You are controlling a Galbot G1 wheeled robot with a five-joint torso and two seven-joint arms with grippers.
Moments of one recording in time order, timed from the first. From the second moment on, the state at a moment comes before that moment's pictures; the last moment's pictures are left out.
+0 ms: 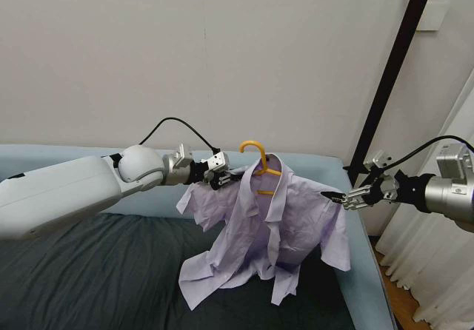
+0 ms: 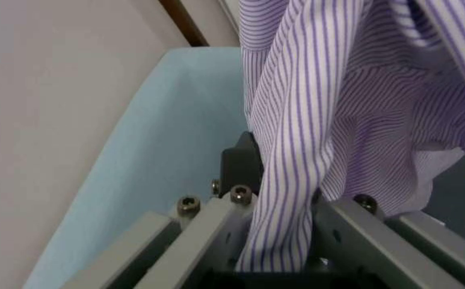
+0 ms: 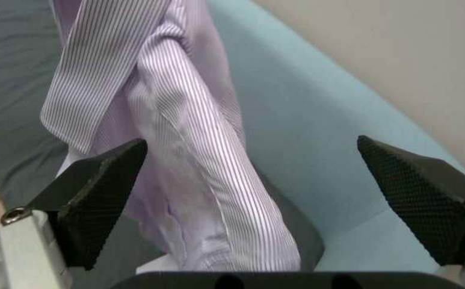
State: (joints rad) left arm -0.47 -0.68 1.15 -1.63 -0.89 0.03 0.44; right arm -0.63 0.10 0.17 2.15 1.16 -0.53 -0.24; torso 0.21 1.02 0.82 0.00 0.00
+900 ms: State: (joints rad) left arm -0.48 -0.64 1.19 -1.76 -0.84 0.04 0.41; right arm -0.67 0.13 0.12 2.23 1.14 -0.58 -0.24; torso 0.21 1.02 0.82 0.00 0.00
